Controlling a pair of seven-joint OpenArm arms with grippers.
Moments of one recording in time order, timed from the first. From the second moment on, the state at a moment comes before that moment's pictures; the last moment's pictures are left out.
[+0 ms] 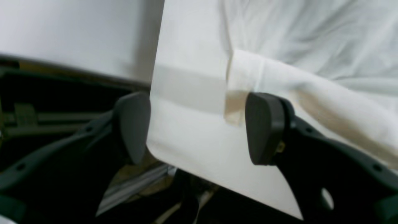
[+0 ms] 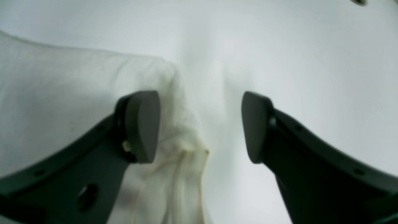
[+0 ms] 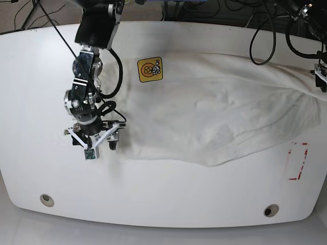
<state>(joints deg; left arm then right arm) 6.3 -14.8 -53.0 113.1 -2.6 -42.1 63.6 9.9 -0.7 14.5 87.8 -4.1 19.9 -40.2</state>
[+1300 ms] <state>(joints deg) -1.0 -14.9 -53.4 112.5 1.2 -42.1 64.0 26.2 1.2 14.5 44.4 -3.8 22.8 -20.7</state>
